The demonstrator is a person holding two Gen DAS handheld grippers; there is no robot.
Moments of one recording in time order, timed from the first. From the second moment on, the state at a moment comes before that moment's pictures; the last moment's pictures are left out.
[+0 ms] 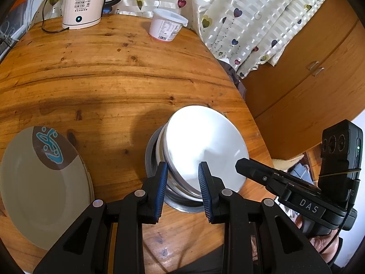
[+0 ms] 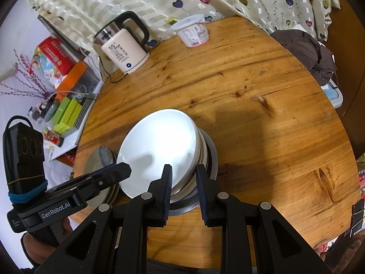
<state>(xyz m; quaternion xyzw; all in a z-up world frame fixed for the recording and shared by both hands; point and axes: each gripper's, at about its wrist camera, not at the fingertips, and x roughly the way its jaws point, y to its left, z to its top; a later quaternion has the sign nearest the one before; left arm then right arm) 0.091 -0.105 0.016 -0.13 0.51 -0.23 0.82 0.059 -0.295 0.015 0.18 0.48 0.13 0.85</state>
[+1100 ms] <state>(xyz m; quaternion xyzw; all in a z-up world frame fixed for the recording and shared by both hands) 0.086 -0.109 0.014 -0.11 0.50 -0.22 0.83 0.061 -0.293 0.011 0.18 0.49 0.14 0.85</state>
